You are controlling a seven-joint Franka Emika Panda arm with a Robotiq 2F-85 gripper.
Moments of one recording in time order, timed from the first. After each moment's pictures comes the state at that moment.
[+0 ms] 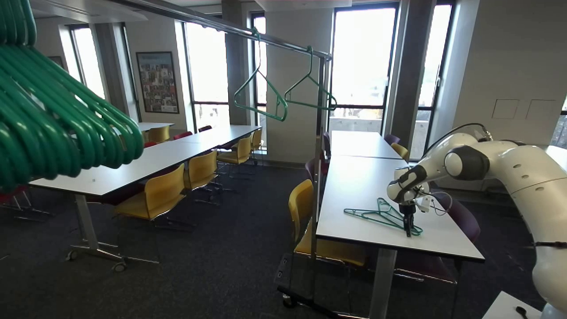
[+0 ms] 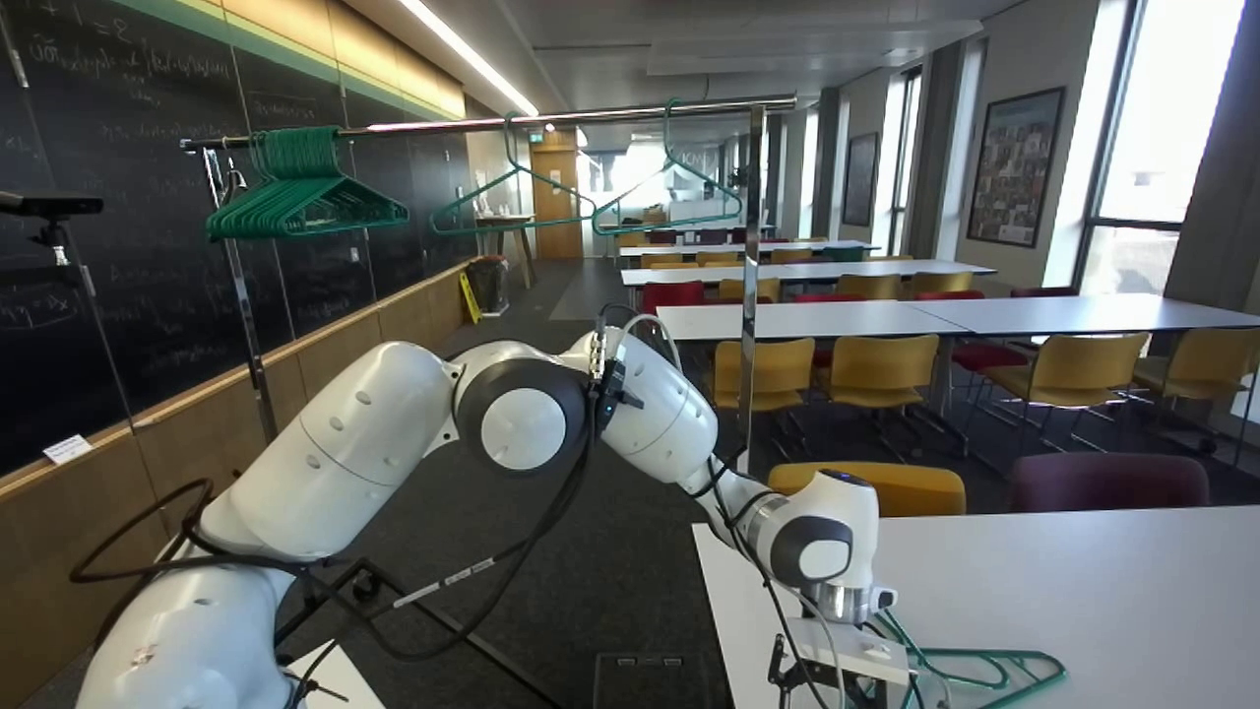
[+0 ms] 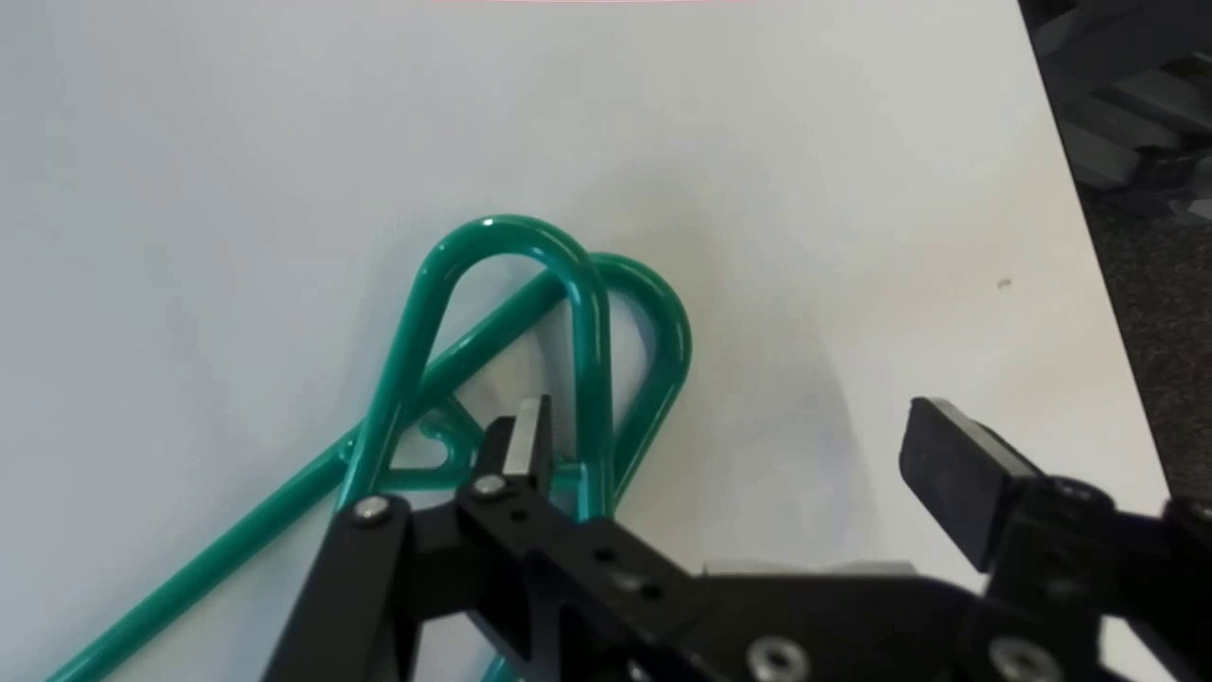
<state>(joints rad) -0.42 0.82 -0.15 -1.59 -0.12 2.25 -0.84</state>
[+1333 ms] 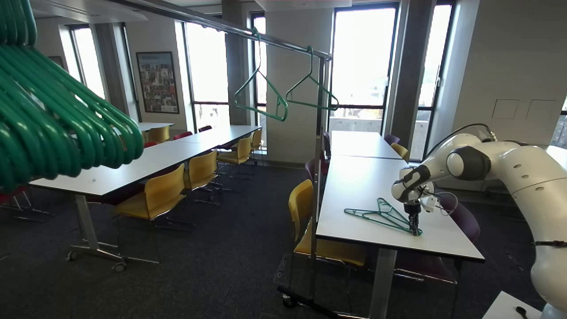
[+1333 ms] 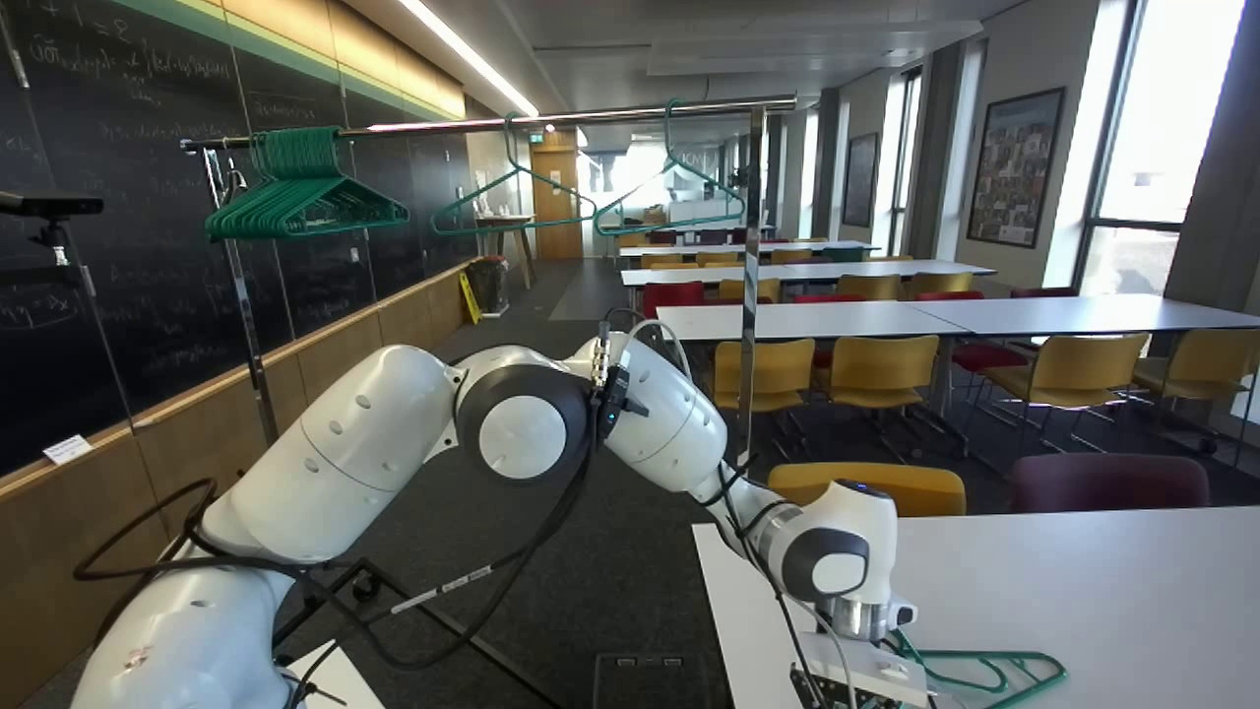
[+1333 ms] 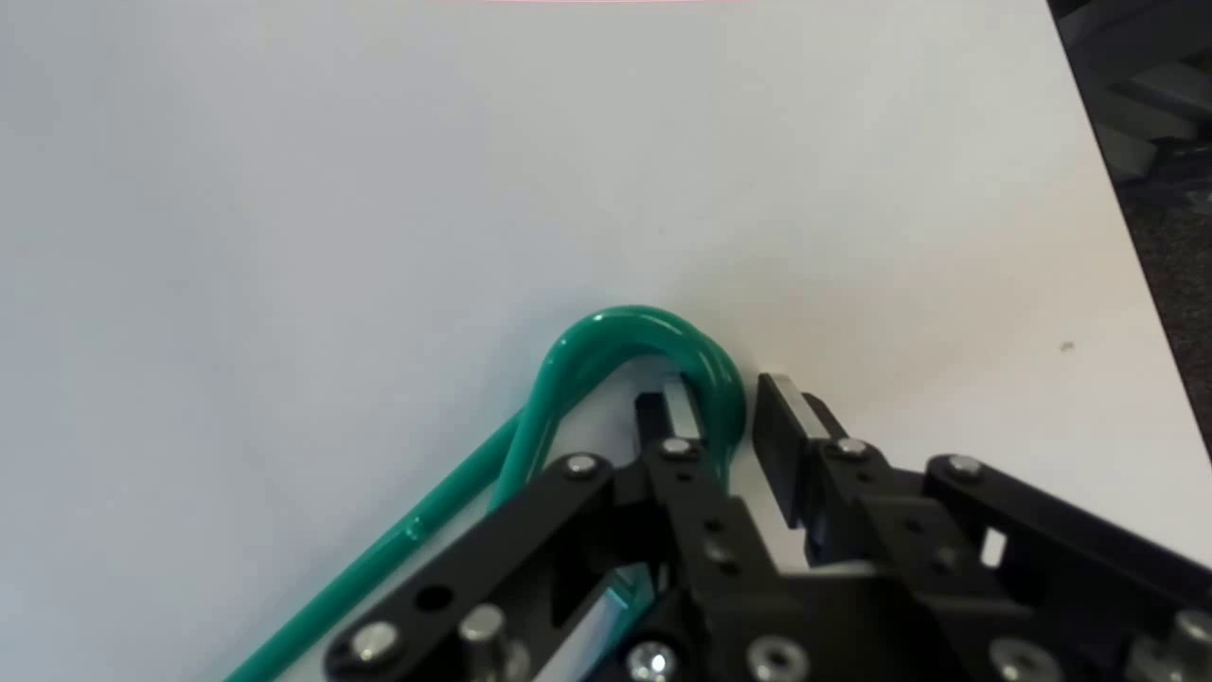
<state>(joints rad) -0.45 0.83 -0.15 -1.57 -0.11 2.25 -0.83</state>
